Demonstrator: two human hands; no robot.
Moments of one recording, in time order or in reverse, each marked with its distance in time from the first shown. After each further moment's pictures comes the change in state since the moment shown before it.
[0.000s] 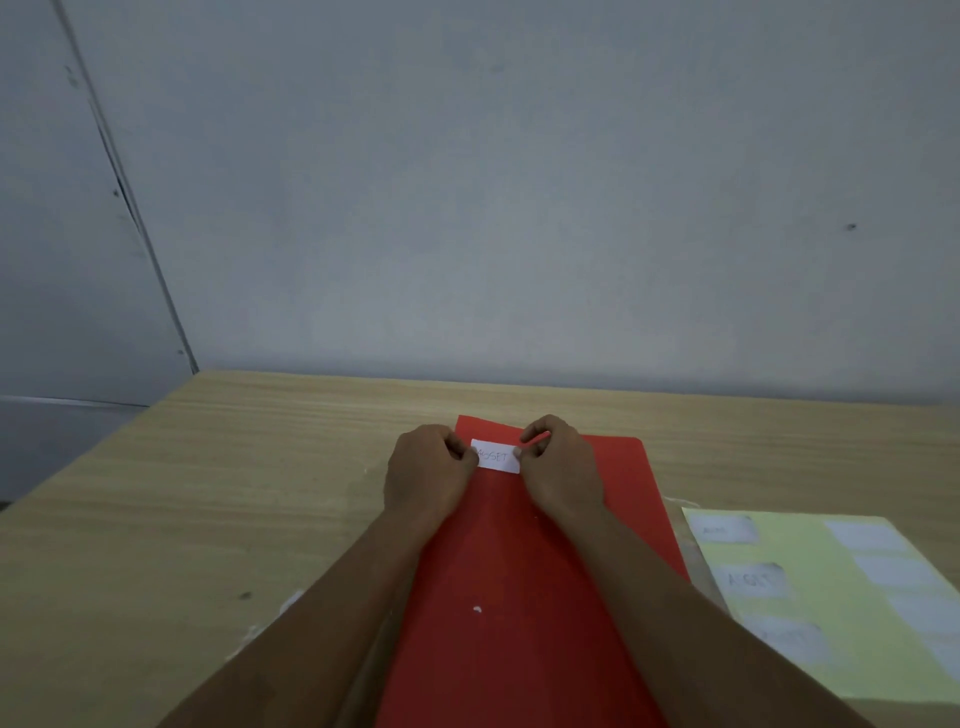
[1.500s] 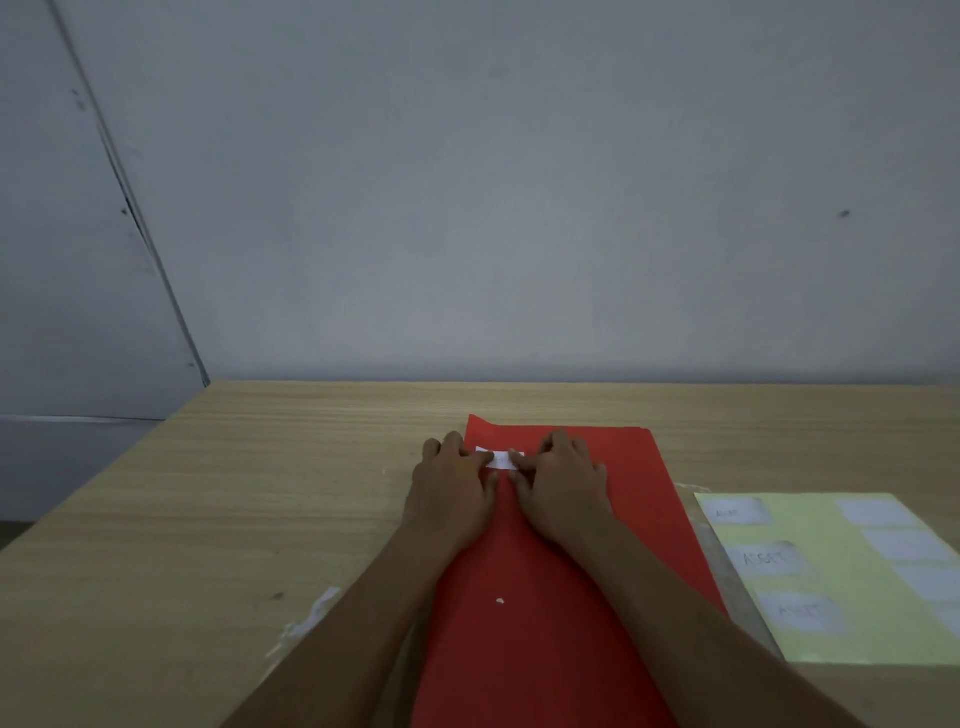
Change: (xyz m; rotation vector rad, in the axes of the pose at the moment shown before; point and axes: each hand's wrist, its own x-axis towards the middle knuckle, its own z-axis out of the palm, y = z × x) left_hand -0.021 -0.017 0.000 0.363 -0.127 0.336; right_hand -0.022 0.012 0.016 -0.483 -0.095 -0.257
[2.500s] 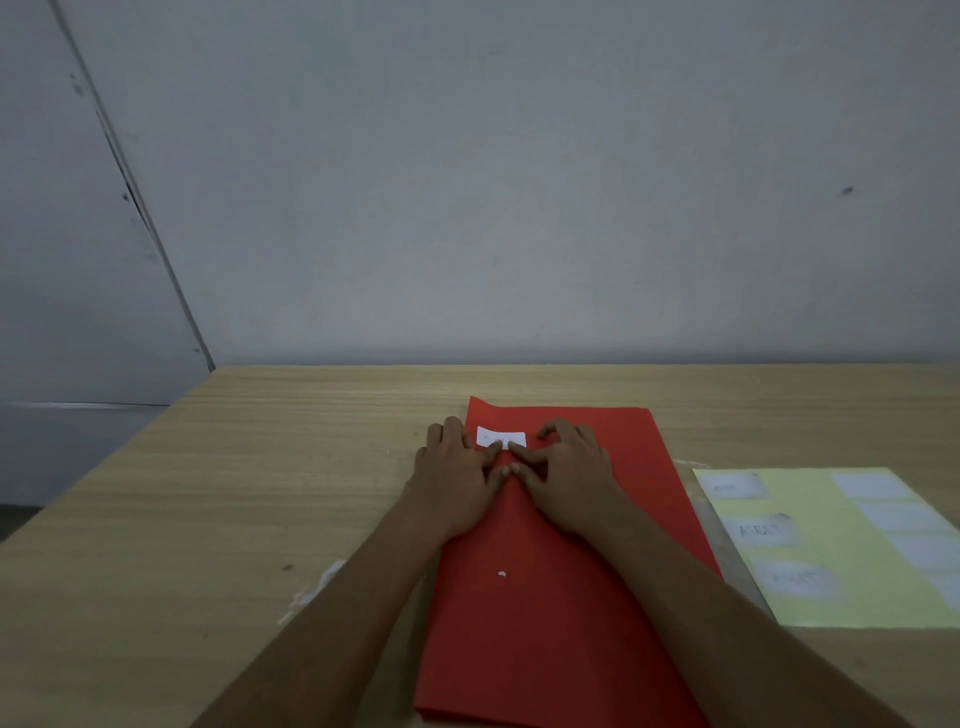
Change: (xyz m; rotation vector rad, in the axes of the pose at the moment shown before) left_hand -0.009 -0.002 -0.007 0.163 -0.182 0.079; right_hand -0.014 0.012 -0.008 -0.003 -0.059 -0.078
